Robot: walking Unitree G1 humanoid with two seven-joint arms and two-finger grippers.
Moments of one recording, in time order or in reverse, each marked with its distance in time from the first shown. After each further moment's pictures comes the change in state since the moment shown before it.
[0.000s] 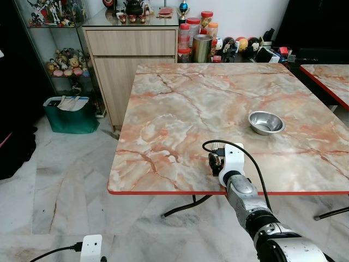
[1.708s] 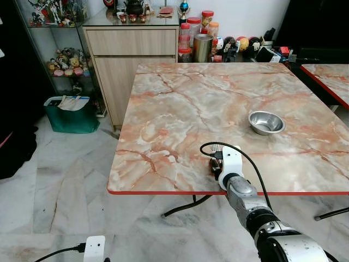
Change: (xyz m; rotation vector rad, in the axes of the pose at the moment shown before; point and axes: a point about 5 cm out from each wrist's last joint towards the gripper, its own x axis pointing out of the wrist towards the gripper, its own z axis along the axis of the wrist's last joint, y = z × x) left arm -0.001 -0.007 -0.003 -0.003 0.019 -0.029; right arm 0.001 0.001 -0.005 -0.043 0.079 0.013
